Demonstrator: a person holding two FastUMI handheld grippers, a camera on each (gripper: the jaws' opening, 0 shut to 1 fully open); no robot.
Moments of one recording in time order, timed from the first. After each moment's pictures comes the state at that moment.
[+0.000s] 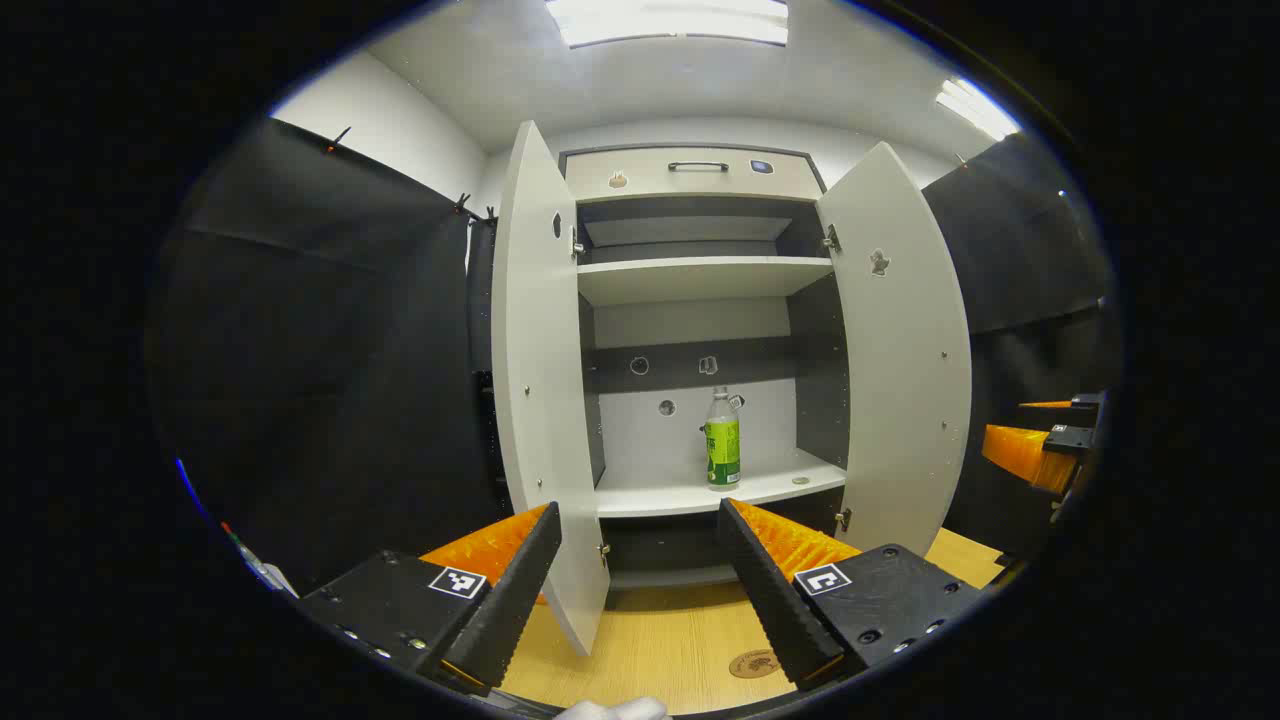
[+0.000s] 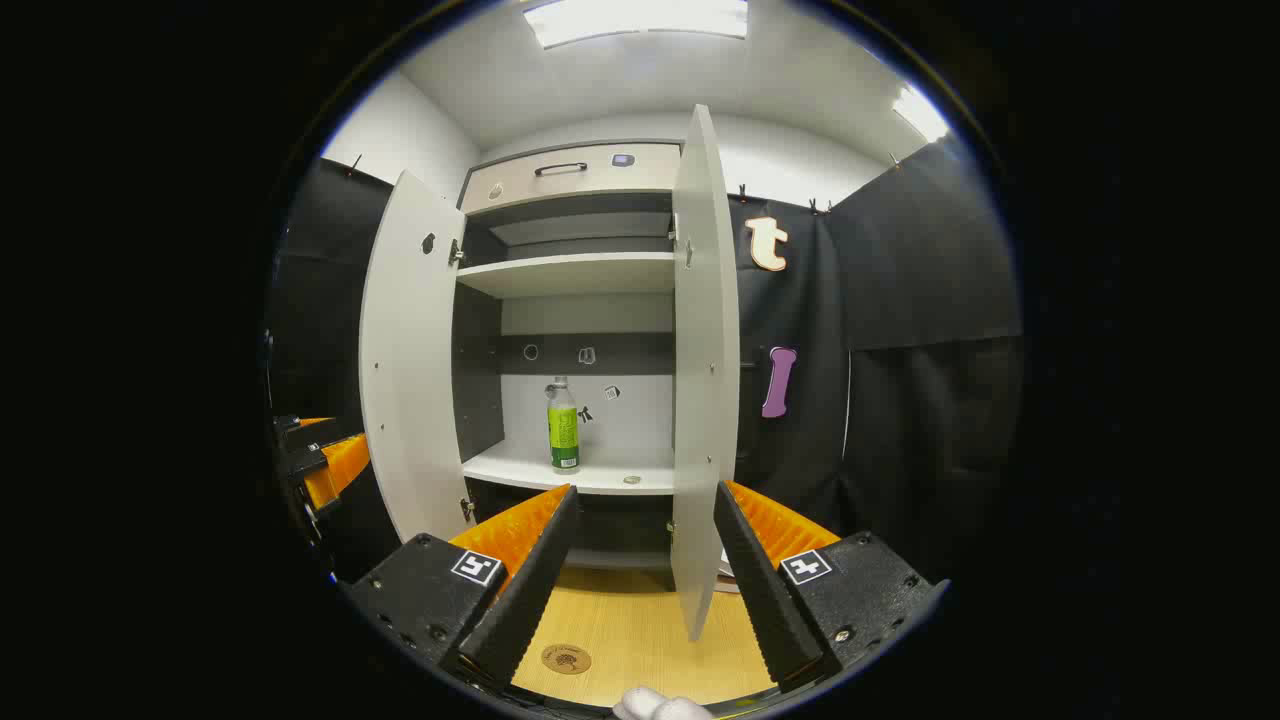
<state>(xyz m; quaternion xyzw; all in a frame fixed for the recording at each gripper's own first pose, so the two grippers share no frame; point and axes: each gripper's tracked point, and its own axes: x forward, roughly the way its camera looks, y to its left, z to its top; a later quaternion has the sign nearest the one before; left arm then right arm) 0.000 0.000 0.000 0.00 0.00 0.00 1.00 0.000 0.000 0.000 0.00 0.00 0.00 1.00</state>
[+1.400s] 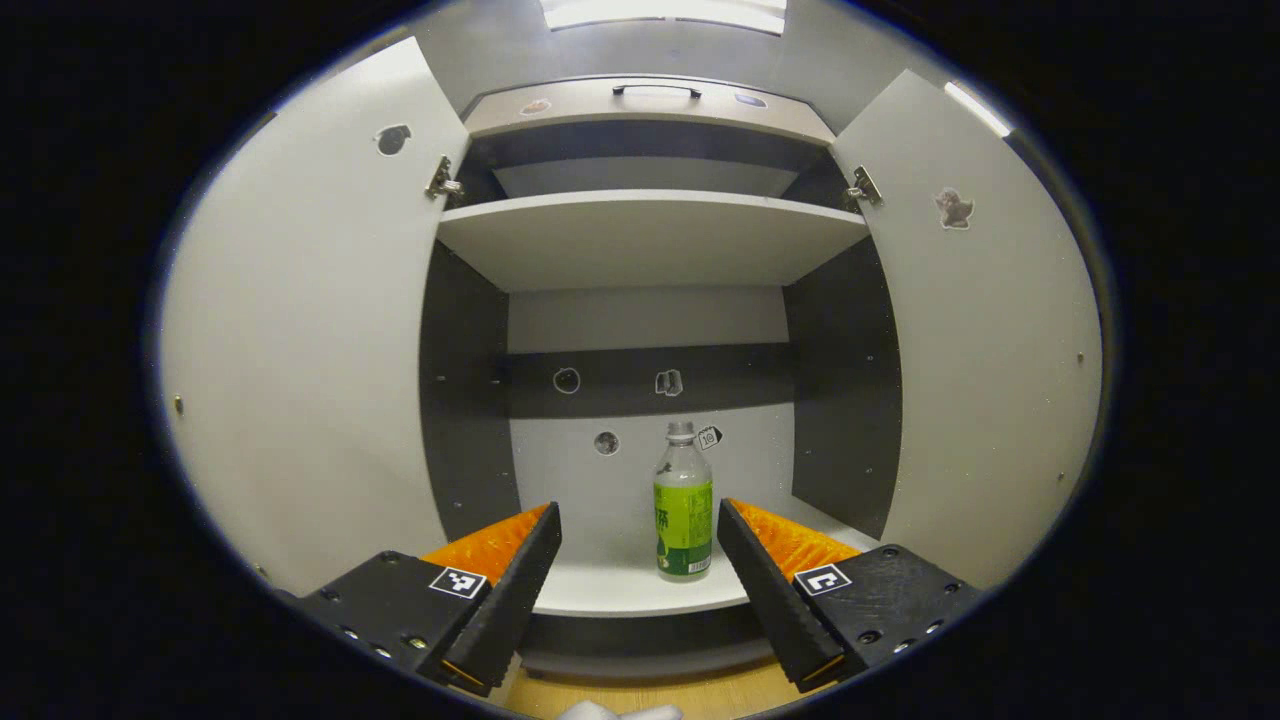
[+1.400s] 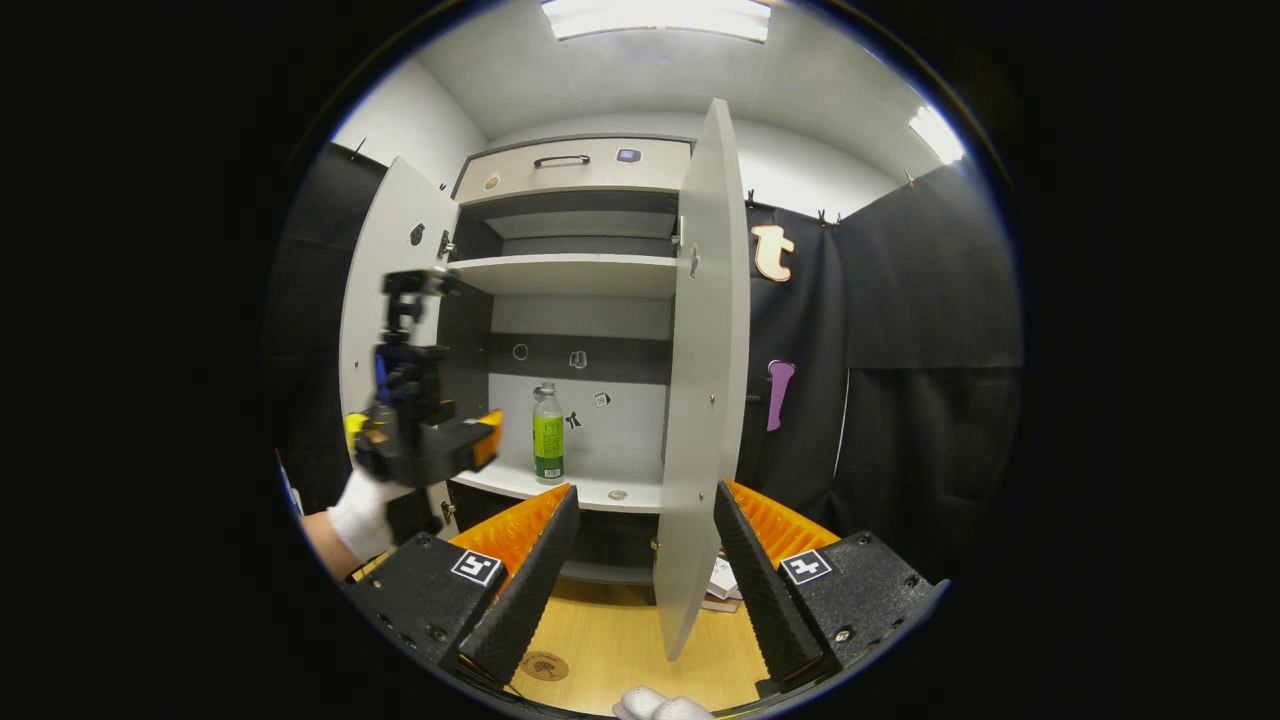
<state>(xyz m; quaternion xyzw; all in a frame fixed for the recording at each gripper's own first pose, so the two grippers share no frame) 0.274 -0.097 0.001 -0.01 -0.03 -0.05 1.00 0.033 -0.005 0.028 -0.04 0.00 -0.02 1.00</state>
